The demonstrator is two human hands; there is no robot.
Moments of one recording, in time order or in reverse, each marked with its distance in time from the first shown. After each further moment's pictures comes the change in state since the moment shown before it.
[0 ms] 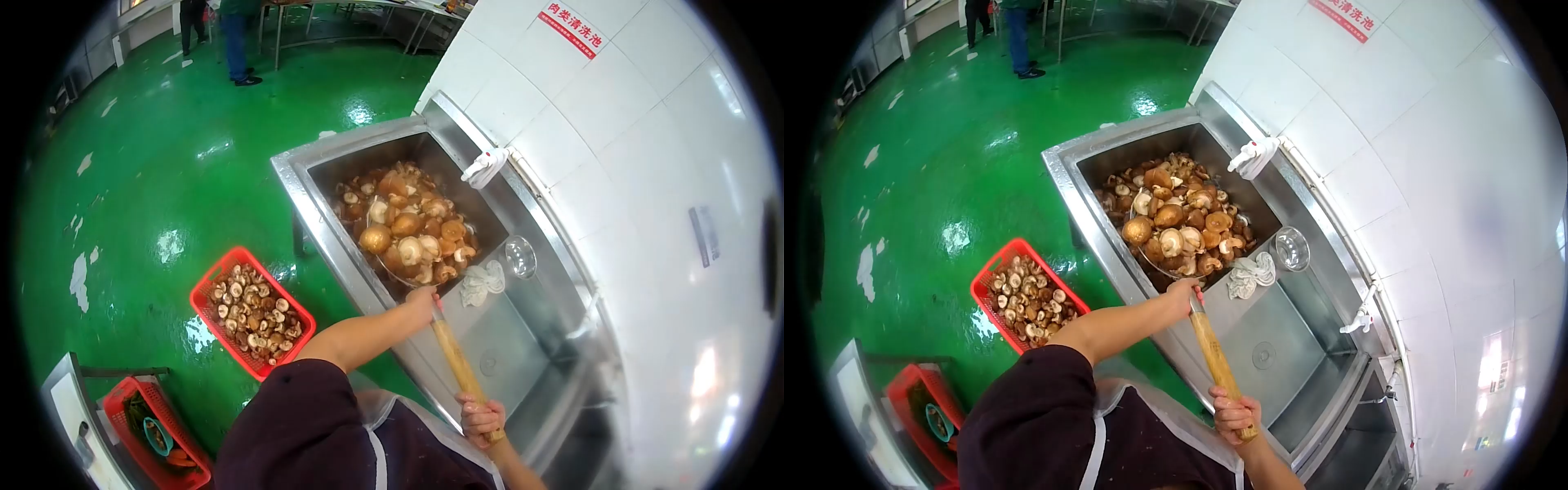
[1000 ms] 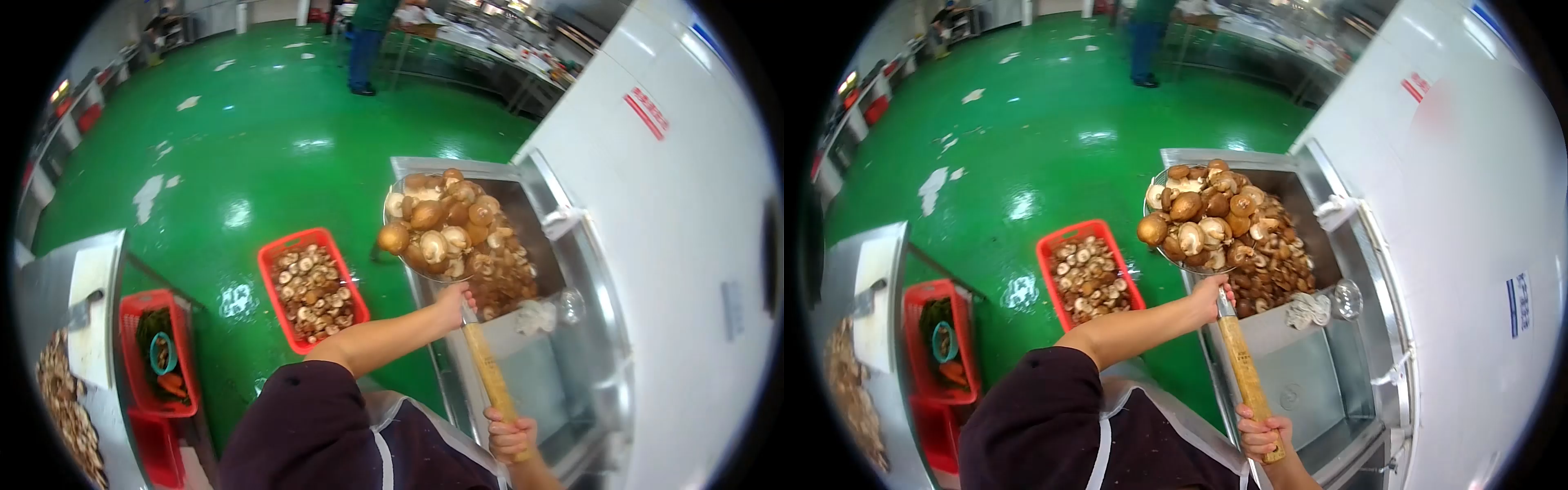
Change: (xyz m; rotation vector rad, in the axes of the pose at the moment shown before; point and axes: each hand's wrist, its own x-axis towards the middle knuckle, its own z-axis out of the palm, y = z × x) left_hand -0.163 0.014 -0.082 -0.282 -0.172 0.245; right_hand -0.048 0.061 -0.006 -0.421 0.163 0.416
